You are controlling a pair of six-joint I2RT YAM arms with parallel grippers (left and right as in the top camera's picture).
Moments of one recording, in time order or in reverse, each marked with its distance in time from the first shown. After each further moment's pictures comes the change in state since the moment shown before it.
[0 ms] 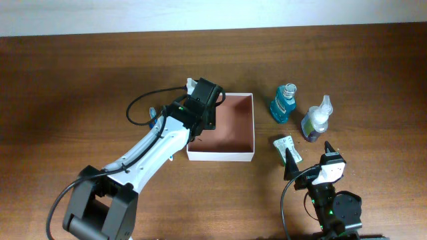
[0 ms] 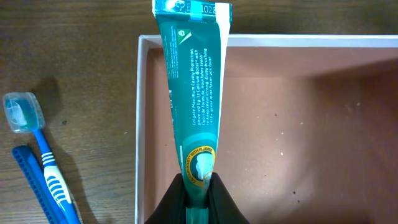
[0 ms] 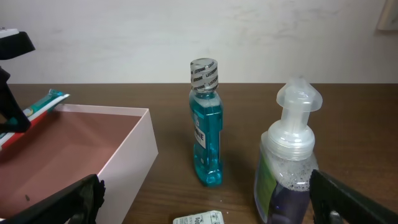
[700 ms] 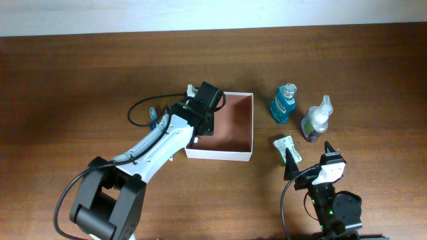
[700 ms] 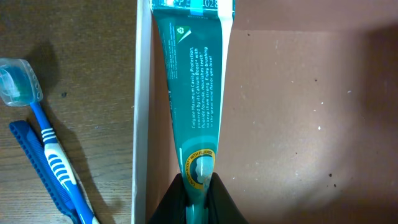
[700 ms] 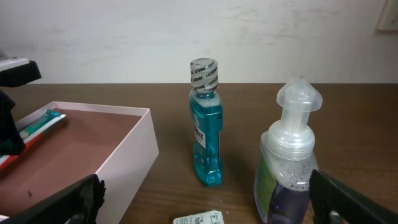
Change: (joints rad) left arm 0.000 0.058 0.000 -0.070 -0.014 0.000; right arm 0.000 0.000 0.000 0.000 0.000 0.000
